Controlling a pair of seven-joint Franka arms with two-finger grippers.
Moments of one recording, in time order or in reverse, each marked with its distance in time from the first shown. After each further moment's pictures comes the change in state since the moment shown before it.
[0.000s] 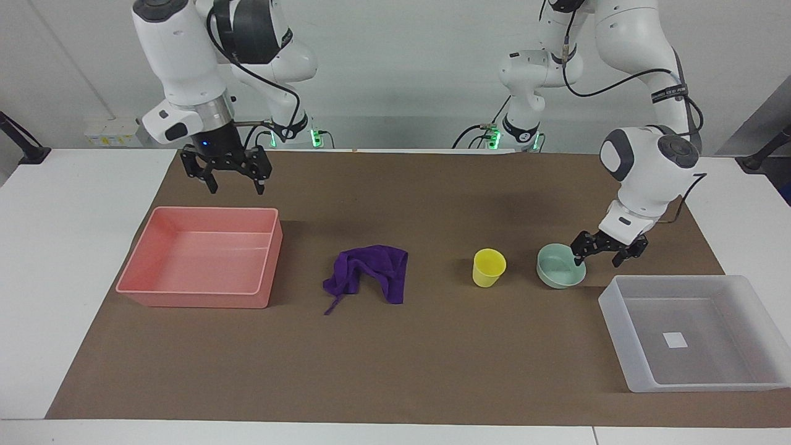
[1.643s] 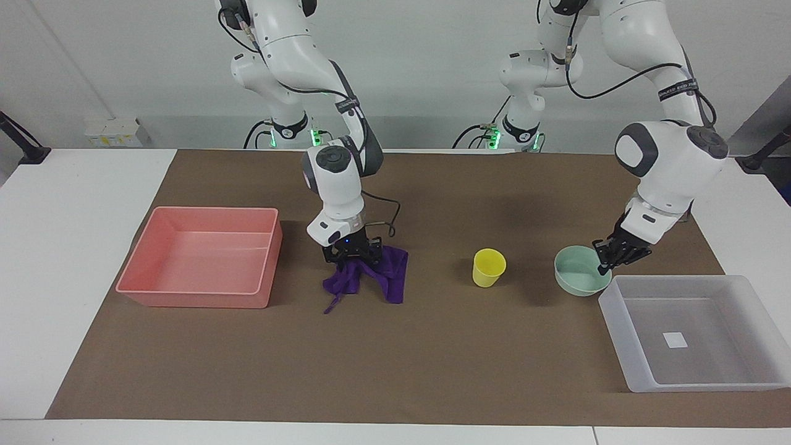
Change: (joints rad) left arm 0.007 -0.023 -0.003 0.134 -0.101 -0.078 0.001; right arm 0.287 0.329 0.003 -0.279 0.001 0.672 0.288
